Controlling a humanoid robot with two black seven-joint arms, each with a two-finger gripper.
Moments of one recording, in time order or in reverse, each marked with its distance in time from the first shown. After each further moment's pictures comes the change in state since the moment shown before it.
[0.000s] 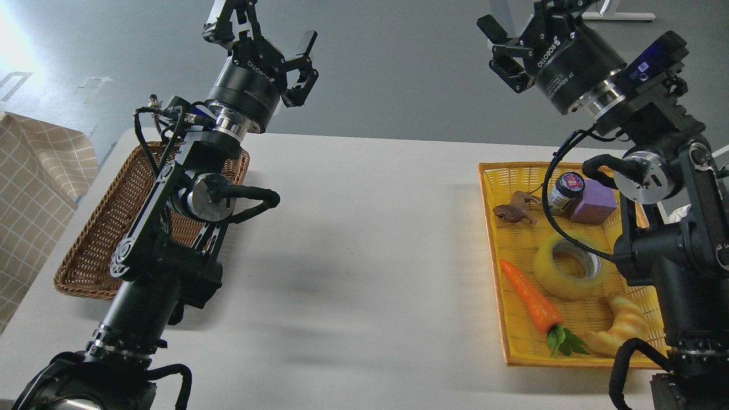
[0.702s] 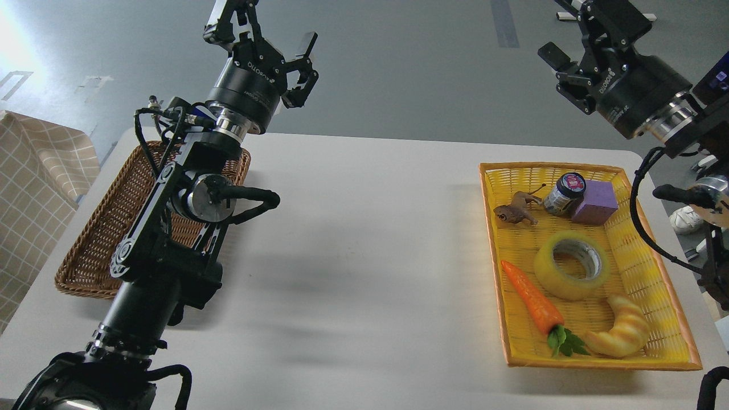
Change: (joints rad) left arm 0.002 0.000 0.001 0.002 0.000 0.000 0.000; right arm -0.108 -0.309 -0.077 0.088 -0.145 0.005 0.063
